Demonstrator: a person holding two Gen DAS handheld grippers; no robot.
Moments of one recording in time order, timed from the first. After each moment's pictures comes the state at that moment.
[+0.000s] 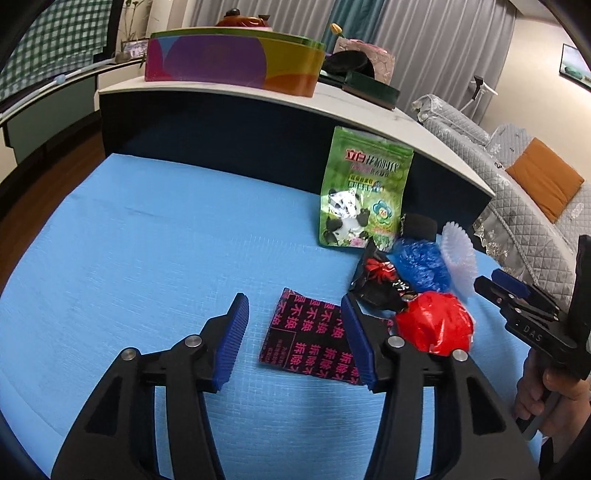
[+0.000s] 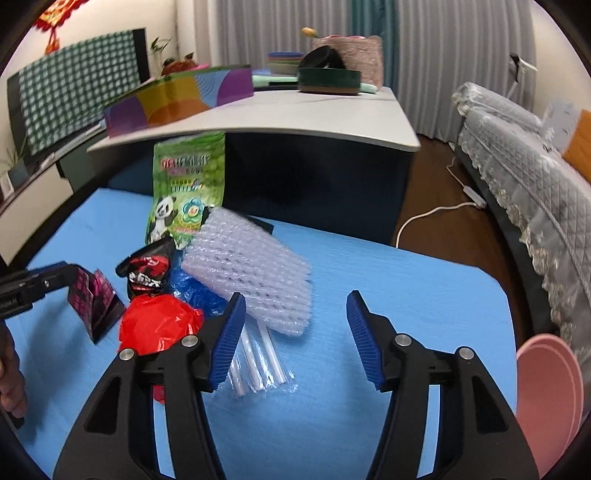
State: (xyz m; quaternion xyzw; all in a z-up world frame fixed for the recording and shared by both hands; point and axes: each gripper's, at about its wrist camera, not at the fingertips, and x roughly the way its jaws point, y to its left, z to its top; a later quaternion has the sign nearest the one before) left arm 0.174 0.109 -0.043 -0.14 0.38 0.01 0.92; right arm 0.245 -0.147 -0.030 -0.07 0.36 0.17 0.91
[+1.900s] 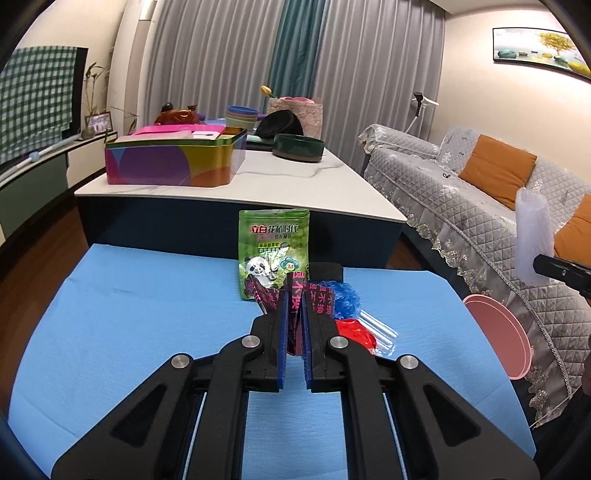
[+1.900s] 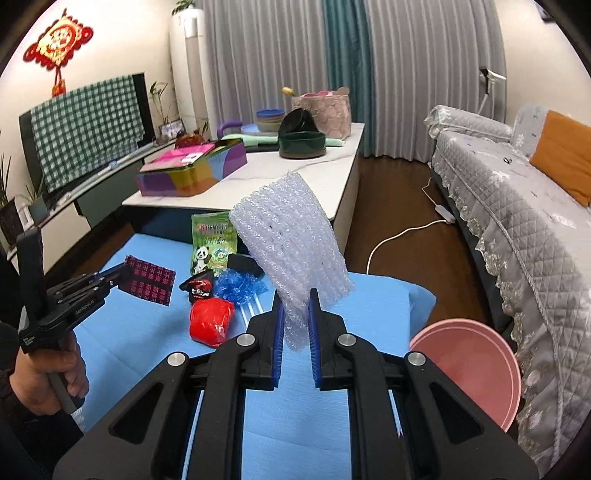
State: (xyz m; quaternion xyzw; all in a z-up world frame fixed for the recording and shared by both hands) left arm 0.123 0.047 0.034 -0.07 0.27 -0.05 0.96; right arm 0.127 -0.238 0.095 -0.01 0.31 0.16 0.94
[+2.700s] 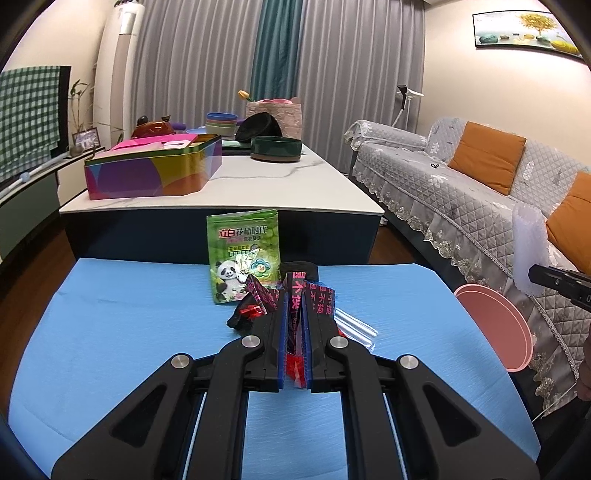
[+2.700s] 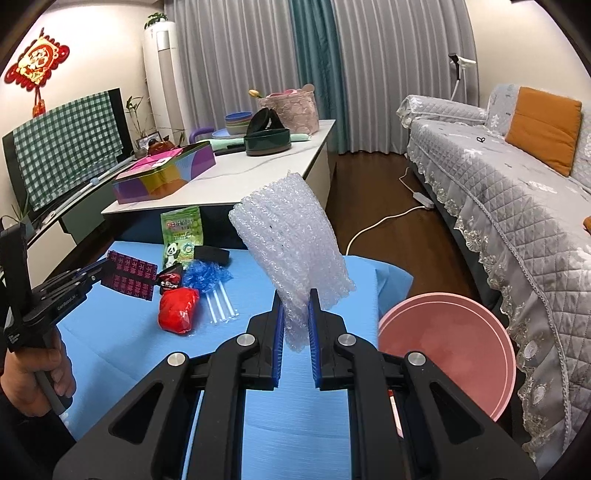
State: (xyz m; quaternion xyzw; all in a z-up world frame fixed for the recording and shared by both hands) left arm 0.123 0.010 0.032 -0.03 0.27 -0.06 0.96; right arm 0.119 -0.285 0.069 0.02 0.31 0.12 0.94
